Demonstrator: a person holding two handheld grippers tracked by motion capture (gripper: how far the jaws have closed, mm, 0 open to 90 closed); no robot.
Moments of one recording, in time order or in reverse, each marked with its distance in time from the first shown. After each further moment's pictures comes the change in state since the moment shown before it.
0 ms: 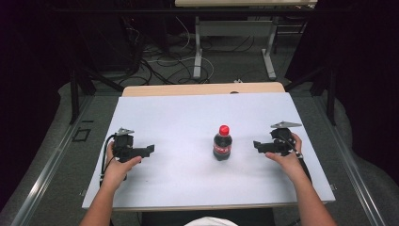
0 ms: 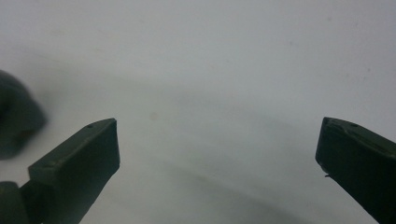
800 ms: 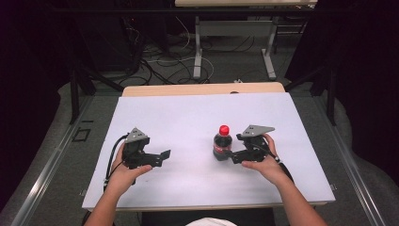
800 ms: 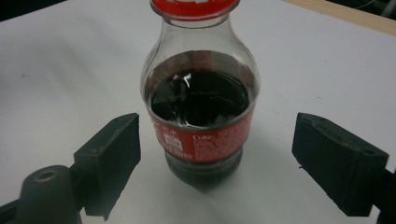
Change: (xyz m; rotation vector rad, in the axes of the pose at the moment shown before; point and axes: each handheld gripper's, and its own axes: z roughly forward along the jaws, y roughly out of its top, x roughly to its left) left arm -0.056 0.010 -0.021 -0.042 -0.116 0.166; right arm 0.094 0.019 0.007 -0.075 0.335 -0.245
